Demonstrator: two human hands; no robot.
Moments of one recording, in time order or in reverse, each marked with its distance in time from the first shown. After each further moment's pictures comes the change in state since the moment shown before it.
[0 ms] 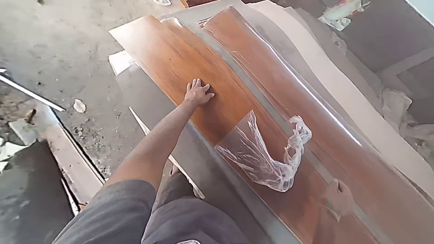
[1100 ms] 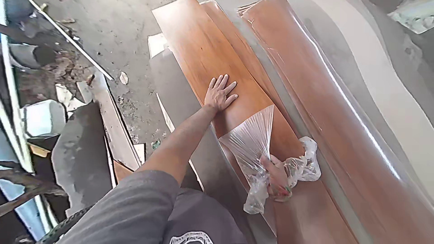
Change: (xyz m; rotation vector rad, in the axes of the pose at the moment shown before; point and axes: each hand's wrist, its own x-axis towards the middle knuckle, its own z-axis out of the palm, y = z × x) left_hand -0.009 -0.026 0.039 0.094 0.223 0.063; right_hand -0.103 -0.194 0.119 0.883 -1.153 -0.067
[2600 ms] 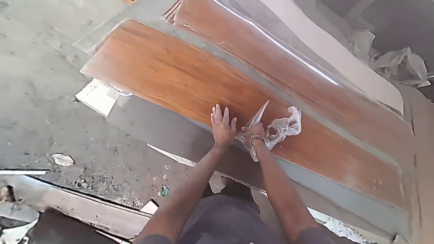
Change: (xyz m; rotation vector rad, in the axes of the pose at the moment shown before) left_hand -0.099 0.041 -0.030 -0.516 0.091 0.127; right_hand 0.087 -0.002 0.146 -0.823 0.665 0.638
